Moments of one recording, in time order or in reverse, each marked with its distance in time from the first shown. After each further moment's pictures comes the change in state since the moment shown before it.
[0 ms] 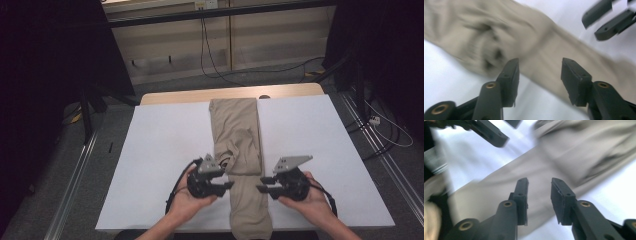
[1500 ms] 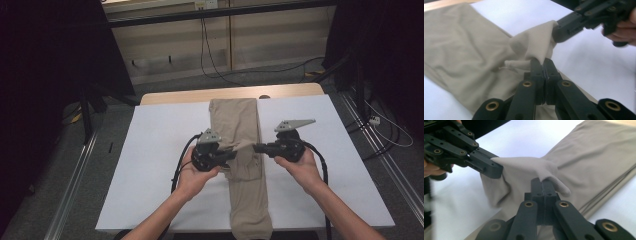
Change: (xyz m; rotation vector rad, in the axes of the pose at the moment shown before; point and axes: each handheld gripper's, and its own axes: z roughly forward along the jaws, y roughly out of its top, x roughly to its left) left arm -0.004 0.034 -0.007 -0.110 -0.108 -0.014; right arm -0.048 0.047 0.001 -0.178 0.058 0.123
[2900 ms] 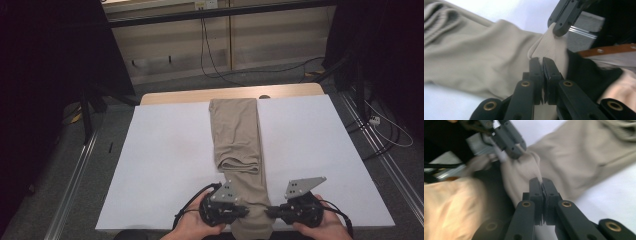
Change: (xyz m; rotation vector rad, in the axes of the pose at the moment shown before) left arm -0.084 -0.071 -0.010 0.195 -0.252 0.182; right arm 0.085 -0.096 -0.045 0.238 0.149 -0.101
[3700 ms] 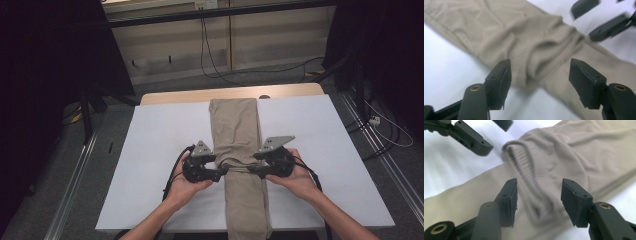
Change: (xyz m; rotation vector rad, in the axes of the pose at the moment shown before) left arm 0.130 0.016 -0.010 -0.087 0.354 -0.167; right arm -0.091 0.084 0.053 -0.040 -0.256 -0.130
